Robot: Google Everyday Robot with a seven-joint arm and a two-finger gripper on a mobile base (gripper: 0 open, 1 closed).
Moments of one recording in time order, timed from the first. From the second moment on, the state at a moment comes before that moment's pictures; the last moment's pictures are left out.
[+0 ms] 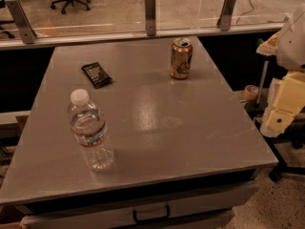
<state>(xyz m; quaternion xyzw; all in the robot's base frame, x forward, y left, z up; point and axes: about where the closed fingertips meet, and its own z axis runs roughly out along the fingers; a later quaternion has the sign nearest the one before) 0.438 -0.217 0.977 -0.60 0.78 -0.03 0.16</state>
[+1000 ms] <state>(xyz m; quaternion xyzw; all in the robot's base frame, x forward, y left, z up) 0.512 -0.218 0.960 -0.61 0.76 -0.01 0.23</state>
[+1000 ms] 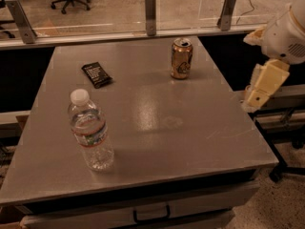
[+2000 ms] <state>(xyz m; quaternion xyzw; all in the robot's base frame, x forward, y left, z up) 0.657 -0.179 0.909 -0.56 0.74 0.13 0.36</state>
